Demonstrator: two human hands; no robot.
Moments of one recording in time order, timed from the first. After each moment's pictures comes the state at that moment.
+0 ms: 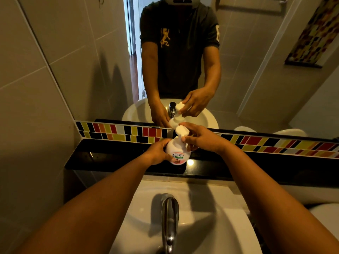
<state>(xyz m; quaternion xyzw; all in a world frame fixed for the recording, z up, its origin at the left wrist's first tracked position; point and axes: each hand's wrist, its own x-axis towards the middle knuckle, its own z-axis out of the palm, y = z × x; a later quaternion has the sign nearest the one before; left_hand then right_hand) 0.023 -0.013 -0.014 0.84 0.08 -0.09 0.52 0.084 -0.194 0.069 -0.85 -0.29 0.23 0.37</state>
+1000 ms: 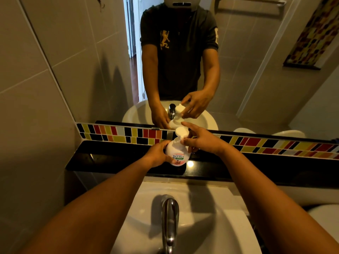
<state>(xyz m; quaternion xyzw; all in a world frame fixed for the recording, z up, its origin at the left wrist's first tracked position) 0.019 -0.016 -0.014 0.84 0.09 -0.06 0.53 0.086 -0.196 0.067 -0.85 -0.27 0.23 0.39</state>
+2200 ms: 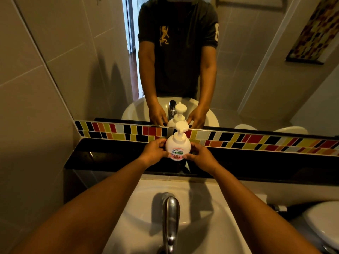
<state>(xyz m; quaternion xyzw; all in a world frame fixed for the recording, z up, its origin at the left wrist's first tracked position) 0.019 -0.009 -0.022 0.79 0.14 -0.04 0.60 0.071 -0.203 -0.029 -0.85 -0.15 0.17 0.48</state>
